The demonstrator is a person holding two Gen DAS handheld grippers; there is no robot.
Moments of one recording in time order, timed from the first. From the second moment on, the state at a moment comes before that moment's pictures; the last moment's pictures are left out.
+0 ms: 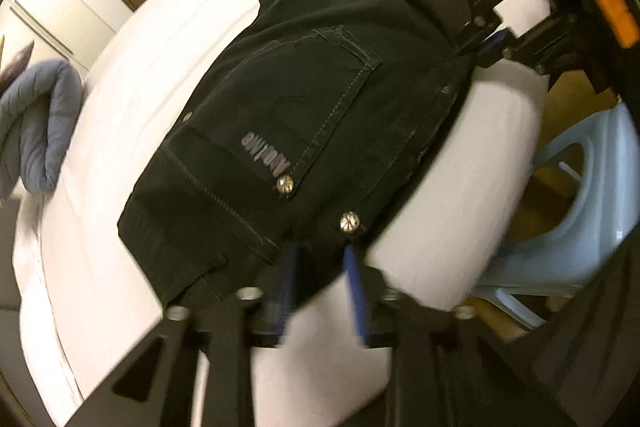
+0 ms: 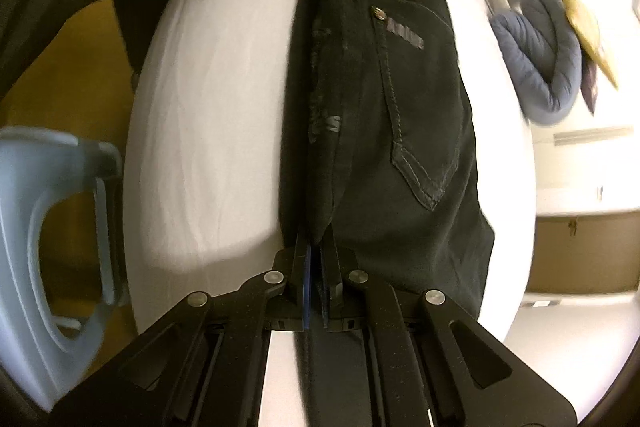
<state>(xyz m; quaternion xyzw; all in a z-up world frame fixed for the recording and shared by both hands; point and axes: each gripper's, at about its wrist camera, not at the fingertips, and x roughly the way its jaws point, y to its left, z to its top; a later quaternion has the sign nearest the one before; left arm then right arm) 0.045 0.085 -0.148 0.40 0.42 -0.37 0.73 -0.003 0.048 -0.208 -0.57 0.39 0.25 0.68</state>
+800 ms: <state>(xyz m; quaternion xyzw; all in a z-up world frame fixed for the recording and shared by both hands) 0.122 0.000 -0.160 0.15 0.49 -0.24 0.82 0.023 -0.078 -0.134 0.02 0.40 0.22 0.89</state>
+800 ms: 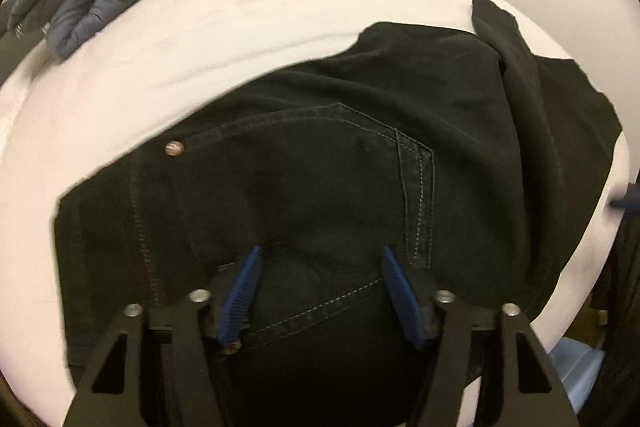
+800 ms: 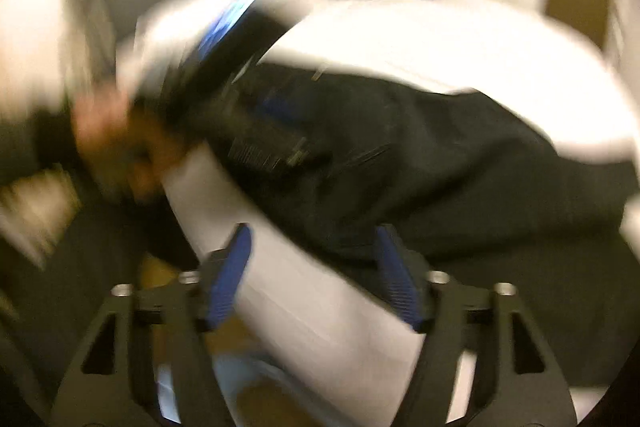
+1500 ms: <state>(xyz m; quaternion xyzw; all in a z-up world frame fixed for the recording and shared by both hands) 0.156 0.000 -0.179 -0.04 0.54 -0.22 0.81 0.190 -0.496 -0.205 0.57 0.30 -0.09 0.76</state>
